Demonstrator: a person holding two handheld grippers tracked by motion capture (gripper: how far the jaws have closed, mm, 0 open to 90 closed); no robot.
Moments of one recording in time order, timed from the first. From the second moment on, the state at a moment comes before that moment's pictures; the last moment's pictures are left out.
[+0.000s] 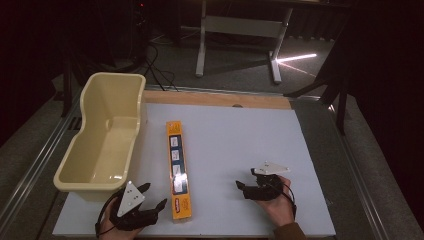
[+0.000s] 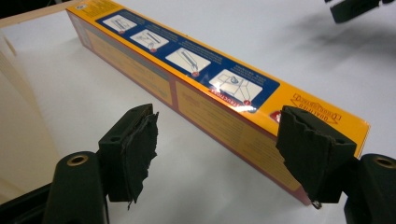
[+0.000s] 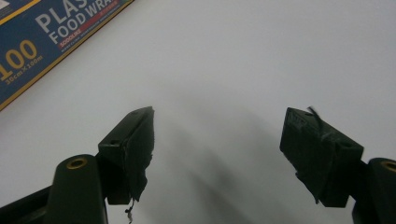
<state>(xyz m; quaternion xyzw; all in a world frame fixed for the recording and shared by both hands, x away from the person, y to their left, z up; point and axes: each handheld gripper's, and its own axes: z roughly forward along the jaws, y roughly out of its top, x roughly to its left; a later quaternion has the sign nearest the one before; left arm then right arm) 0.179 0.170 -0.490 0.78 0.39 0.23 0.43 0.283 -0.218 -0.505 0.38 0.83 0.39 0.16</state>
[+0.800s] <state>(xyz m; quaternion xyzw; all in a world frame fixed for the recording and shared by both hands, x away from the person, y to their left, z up) 0.177 0.177 -0.487 0.77 0.40 0.22 0.45 0.276 -0.196 -0.502 0.35 0.84 0.38 0.13</state>
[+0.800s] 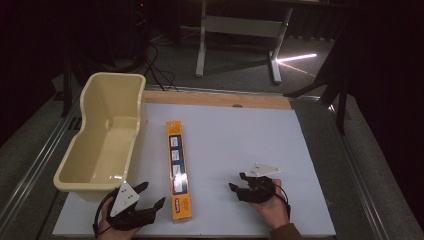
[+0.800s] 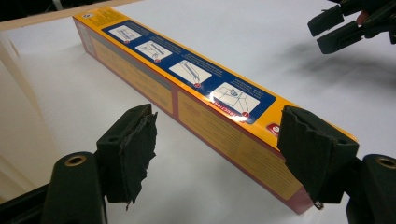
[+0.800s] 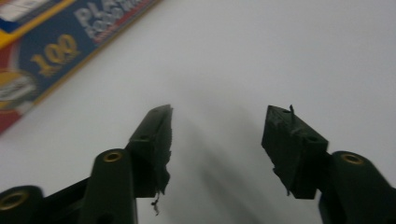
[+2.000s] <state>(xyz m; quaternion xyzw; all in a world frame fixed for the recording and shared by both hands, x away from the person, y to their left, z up) 0.170 0.185 -0.483 0.77 0.40 0.22 0.46 0.277 -0.044 -0.477 0.21 0.88 0.41 0.07</state>
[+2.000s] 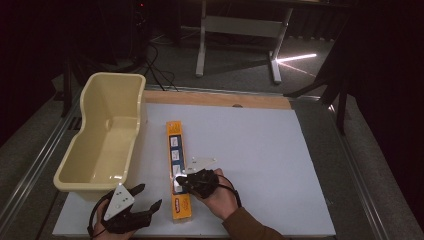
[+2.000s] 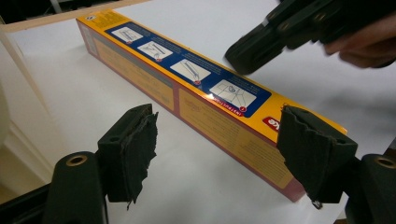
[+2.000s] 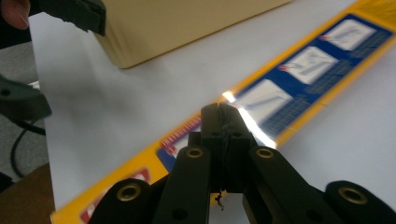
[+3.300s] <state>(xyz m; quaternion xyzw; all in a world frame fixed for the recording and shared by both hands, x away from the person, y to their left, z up) 0.170 0.187 -0.484 0.76 0.40 0.22 0.46 0.290 -0.094 -0.482 0.28 0.88 0.38 0.05</state>
